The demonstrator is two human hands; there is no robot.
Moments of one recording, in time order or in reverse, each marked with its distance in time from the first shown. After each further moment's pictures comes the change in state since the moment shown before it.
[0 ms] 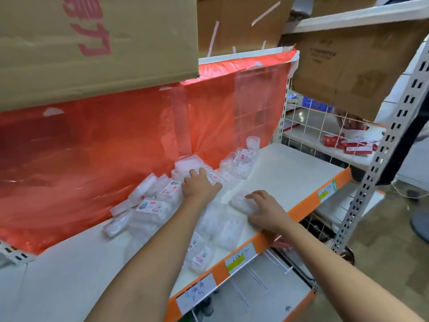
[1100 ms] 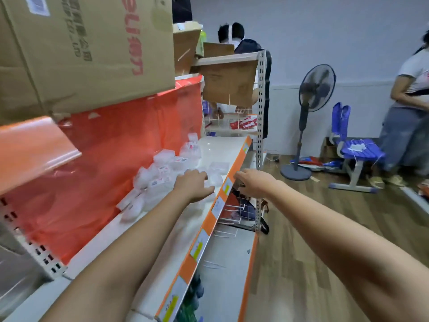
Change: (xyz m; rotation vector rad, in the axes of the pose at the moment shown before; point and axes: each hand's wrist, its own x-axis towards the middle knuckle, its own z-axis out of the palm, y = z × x) left_hand -0.173 -0.134 -0.104 0.213 -0.113 0.945; right_hand -0.224 -0.228 0.029 -0.530 0.155 0.437
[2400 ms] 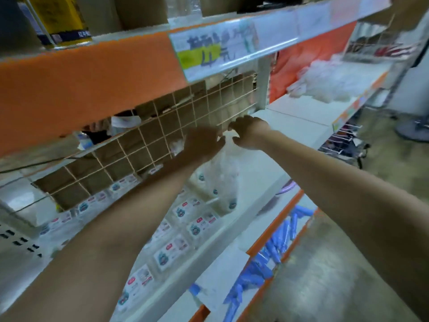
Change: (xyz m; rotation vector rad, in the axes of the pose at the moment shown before) left_hand -0.687 -0.224 -0.057 -0.006 0.188 -0.344; right_hand -0.367 -0.597 -0.022 -0.052 0.101 -0.493
